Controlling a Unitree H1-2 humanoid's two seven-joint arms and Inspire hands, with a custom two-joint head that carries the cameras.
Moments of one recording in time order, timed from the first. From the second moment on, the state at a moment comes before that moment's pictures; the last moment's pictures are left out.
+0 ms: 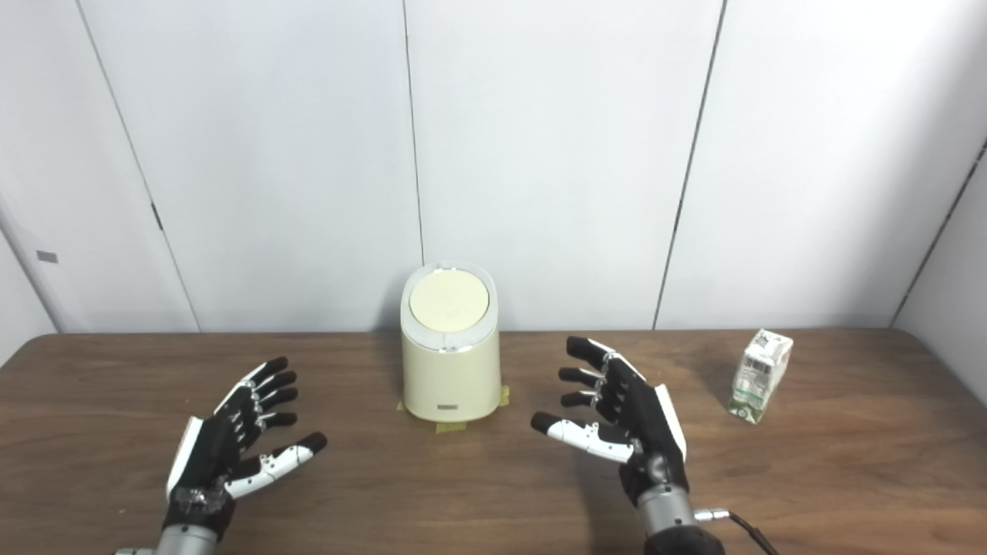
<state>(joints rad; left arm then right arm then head) -0.15 0.13 0.07 0.06 0.06 -0.13 -0.01 -0.21 -0.03 -0.03 -0.02 0.02 0.05 -0.02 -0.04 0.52</state>
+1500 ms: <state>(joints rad) -0.66 0.08 -0.06 0.17 0.36 0.26 0.09 -0.22 -0.02 -0.03 0.02 -0.01 0.04 -0.03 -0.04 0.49</state>
